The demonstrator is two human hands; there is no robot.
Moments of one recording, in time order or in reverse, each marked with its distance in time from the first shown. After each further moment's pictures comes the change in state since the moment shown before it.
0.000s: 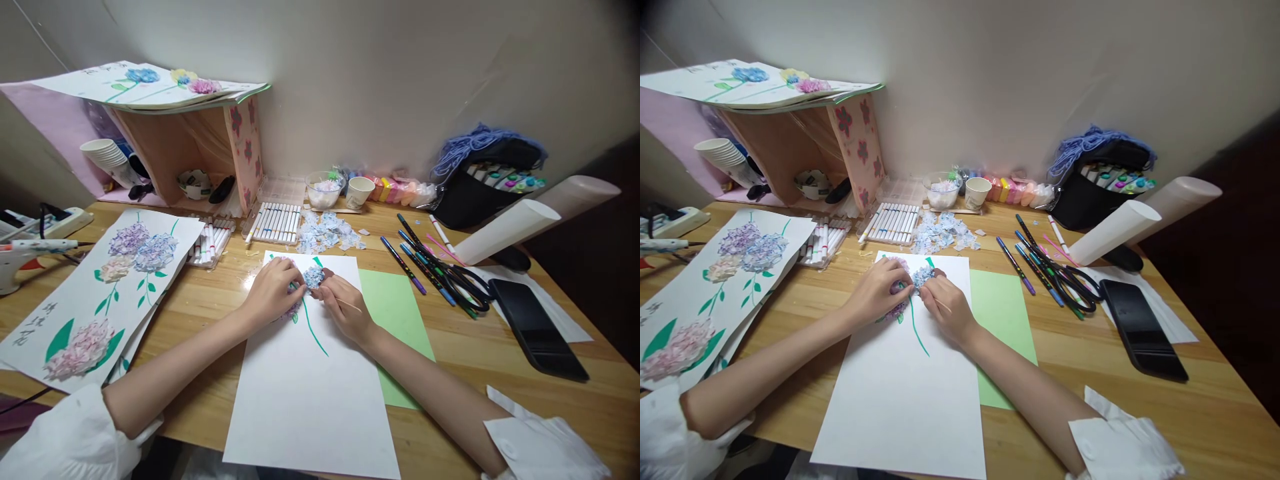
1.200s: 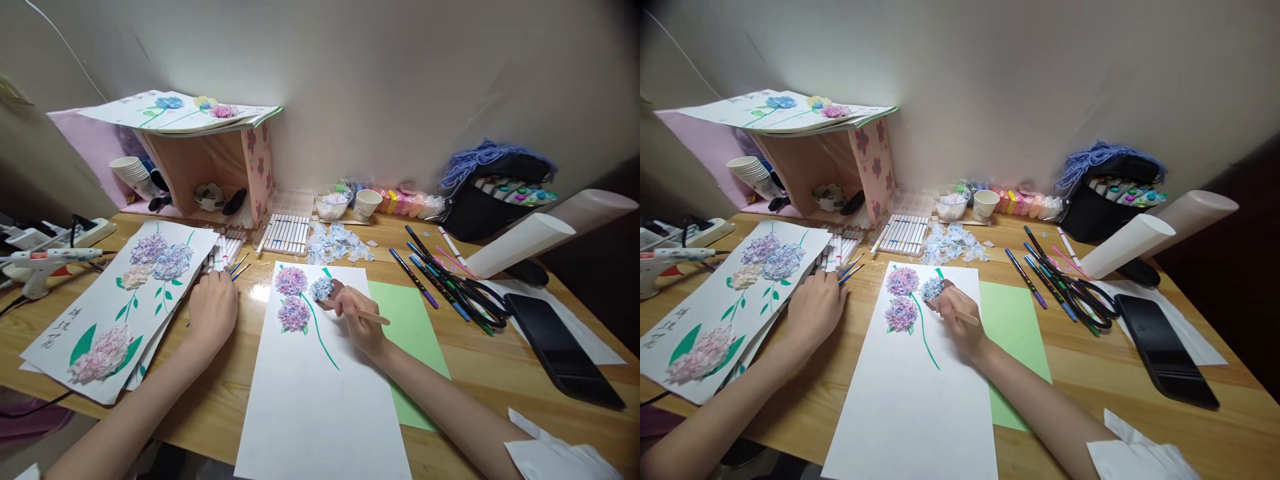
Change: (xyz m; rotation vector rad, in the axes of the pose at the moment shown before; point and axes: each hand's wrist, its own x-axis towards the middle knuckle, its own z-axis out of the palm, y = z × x) left_hand -0.053 -0.043 -0.048 0.762 -0.051 -0.559; right_hand -0.003 0.002 0.006 0.169 0.191 0.090
